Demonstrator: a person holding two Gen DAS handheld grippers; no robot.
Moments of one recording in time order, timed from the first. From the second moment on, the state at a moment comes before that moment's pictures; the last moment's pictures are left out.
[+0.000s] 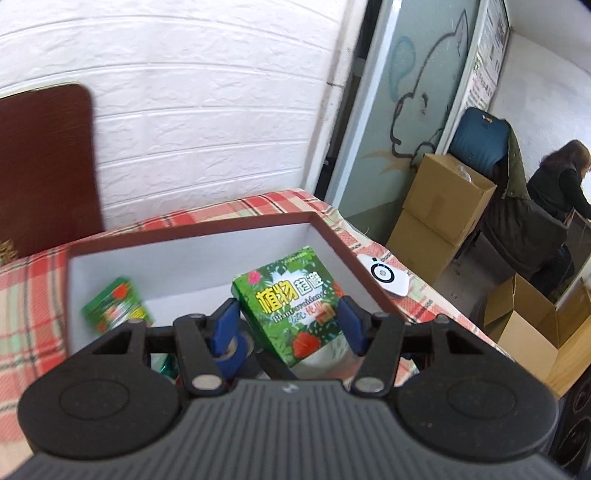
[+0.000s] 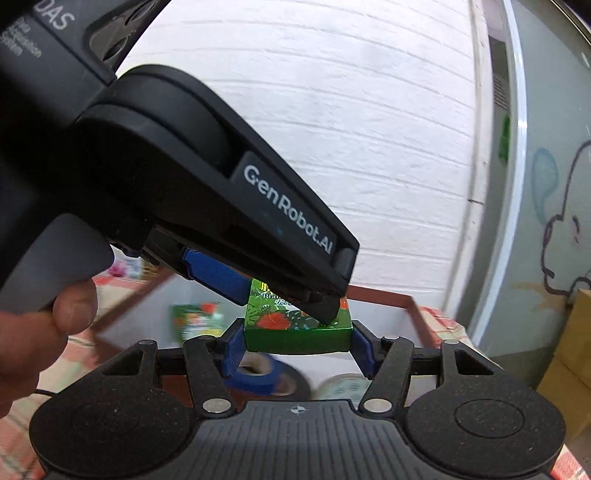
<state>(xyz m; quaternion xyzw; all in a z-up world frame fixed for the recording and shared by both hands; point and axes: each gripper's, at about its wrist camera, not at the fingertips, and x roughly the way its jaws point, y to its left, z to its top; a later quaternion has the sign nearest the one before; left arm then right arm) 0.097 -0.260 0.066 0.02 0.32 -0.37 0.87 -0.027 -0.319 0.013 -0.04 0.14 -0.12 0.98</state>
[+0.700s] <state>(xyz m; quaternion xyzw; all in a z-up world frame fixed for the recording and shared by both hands) 0.136 -0.302 0.029 0.06 0.31 -0.31 0.90 0.004 -0.363 -0.003 0.00 0.16 -0.17 0.97</state>
